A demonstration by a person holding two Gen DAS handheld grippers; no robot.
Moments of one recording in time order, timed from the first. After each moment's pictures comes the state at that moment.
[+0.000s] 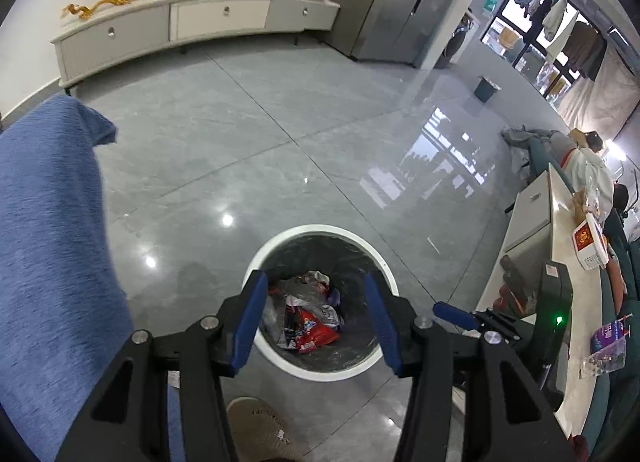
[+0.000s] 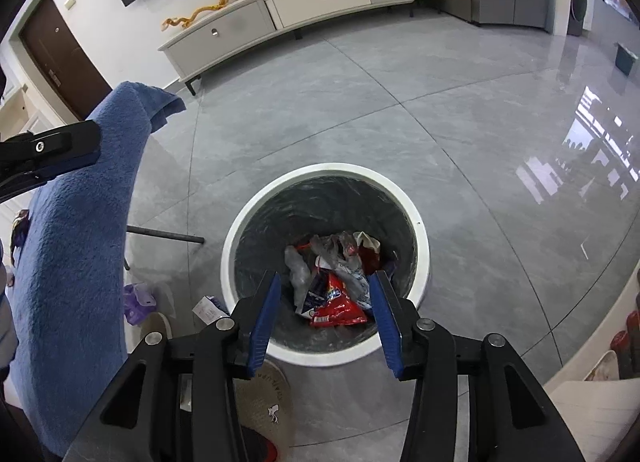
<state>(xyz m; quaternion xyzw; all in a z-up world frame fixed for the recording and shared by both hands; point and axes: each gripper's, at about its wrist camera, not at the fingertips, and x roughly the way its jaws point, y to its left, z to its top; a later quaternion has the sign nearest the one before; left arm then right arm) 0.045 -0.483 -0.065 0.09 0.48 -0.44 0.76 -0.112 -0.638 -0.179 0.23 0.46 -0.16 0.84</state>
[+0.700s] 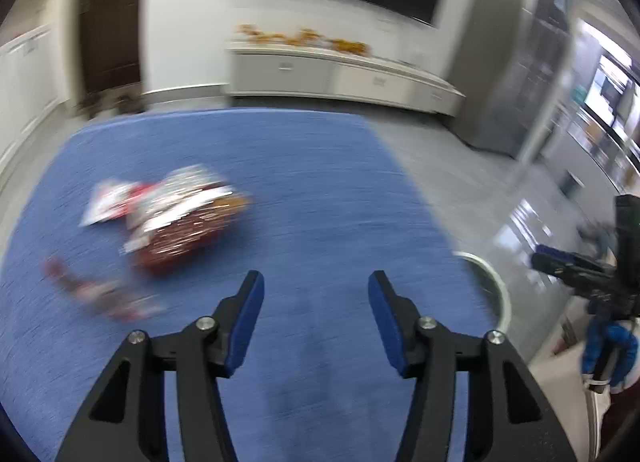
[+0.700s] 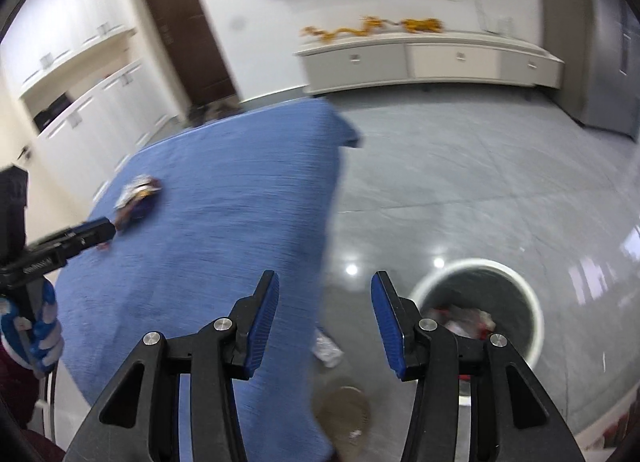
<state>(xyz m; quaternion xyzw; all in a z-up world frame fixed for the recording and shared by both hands) 0.071 -0.109 -0.021 0.00 0.41 -0.24 0.88 -0.023 -0.456 -0.049 0.12 0.41 0.00 0.90</state>
